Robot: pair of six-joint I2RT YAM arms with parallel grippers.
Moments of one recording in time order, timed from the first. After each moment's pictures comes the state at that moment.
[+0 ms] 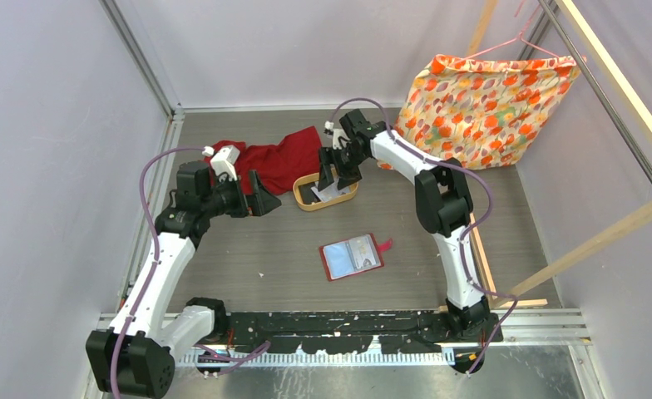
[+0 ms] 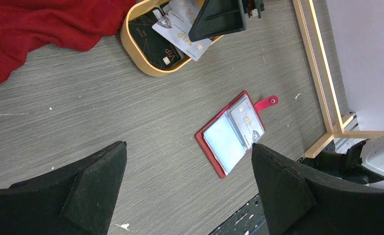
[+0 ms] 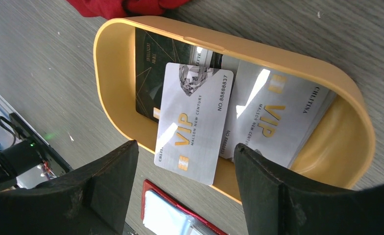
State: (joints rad) left arm -0.12 0.97 0.84 -0.46 0.54 -0.32; right arm 0.51 2.25 1.91 -0.77 -0.50 0.22
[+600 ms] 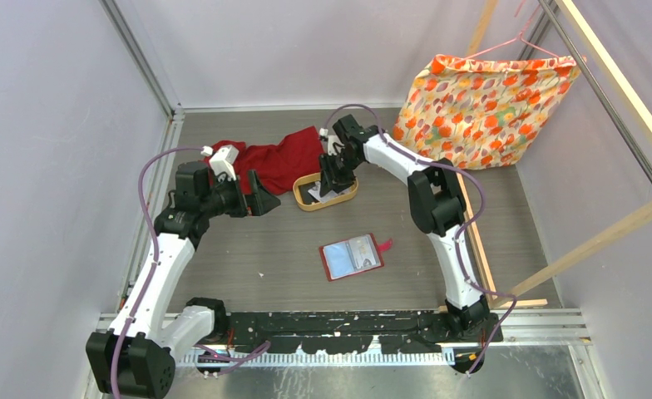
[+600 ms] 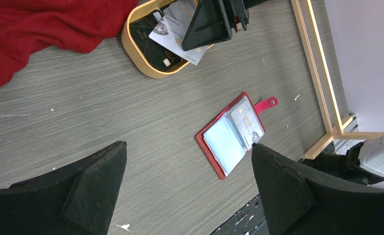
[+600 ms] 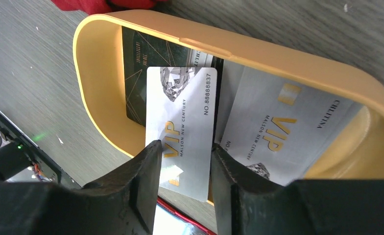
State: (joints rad) left arm -0.11 0.96 0.84 -0.45 0.54 -0.32; right arm 0.54 2.31 1.92 -0.79 -0.47 0.22
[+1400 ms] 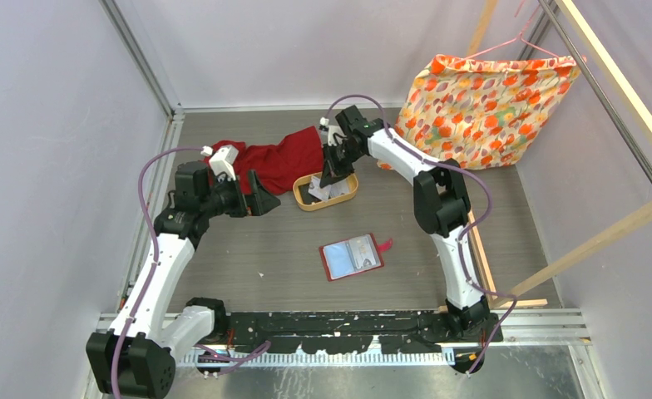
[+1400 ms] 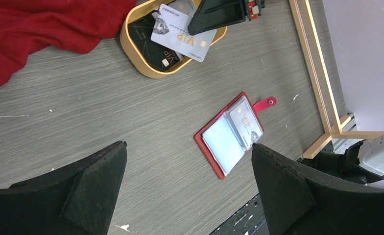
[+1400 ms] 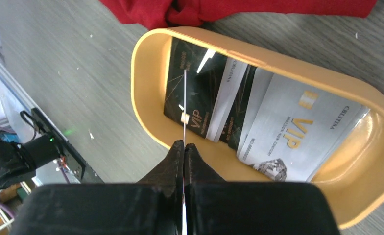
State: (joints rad) left arm -0.11 0.96 0.83 -0.45 0.55 -0.32; right arm 0.53 2.28 1.97 -0.78 -0.54 0.24
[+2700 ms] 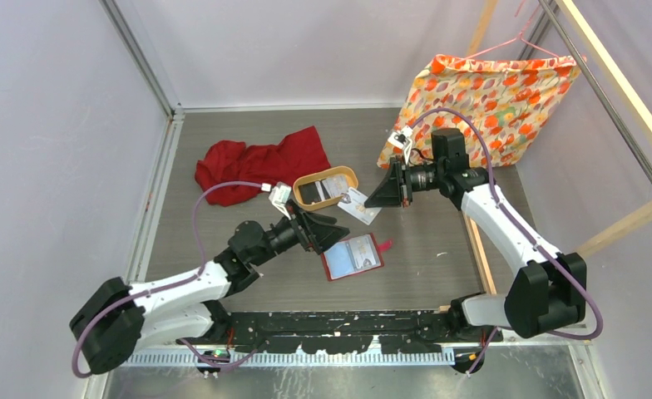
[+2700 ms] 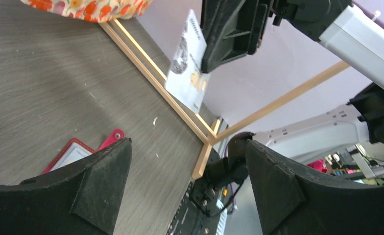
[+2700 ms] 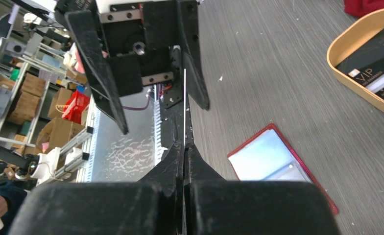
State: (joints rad) left arm -0.83 1.00 0.36 0.76 0.21 -0.82; right arm 0.25 1.32 1.04 -0.37 -1.27 0.06
